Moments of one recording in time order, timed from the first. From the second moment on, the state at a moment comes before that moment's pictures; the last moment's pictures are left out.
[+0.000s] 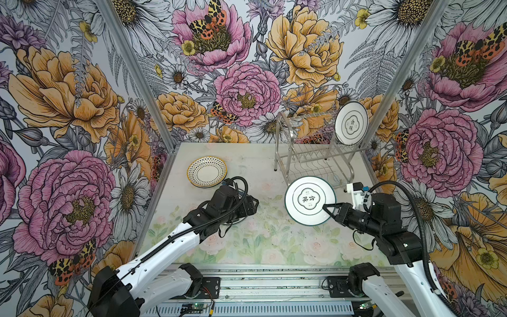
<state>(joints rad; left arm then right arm) -0.67 1.03 0.77 -0.39 0.04 -0.81 0.21 0.61 0.78 -0.74 -0.54 0.74</state>
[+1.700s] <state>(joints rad) -0.52 1.14 0.57 0.08 0.40 -0.92 0.61 1.19 0.65 0.06 -0.39 1.08</state>
